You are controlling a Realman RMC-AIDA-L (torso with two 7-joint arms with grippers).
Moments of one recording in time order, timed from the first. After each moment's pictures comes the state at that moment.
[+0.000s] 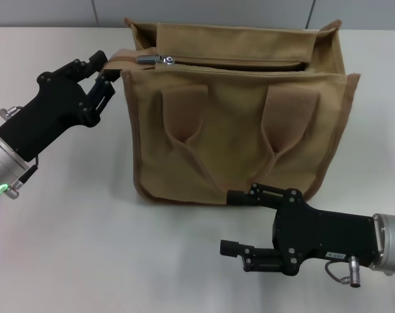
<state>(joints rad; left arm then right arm) -0.46 -2.08 0.44 0.19 1.57 1.56 -0.72 0.50 2.09 -0.86 -0.16 -1.78 -1.69 0.74</state>
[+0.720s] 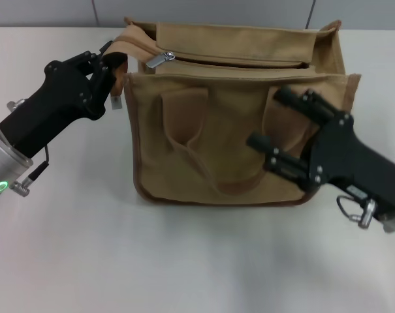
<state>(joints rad) -0.48 -2.08 0.44 0.17 1.56 1.70 -0.85 0.51 2.09 -0.85 0.02 -1.37 -1.79 0.44</state>
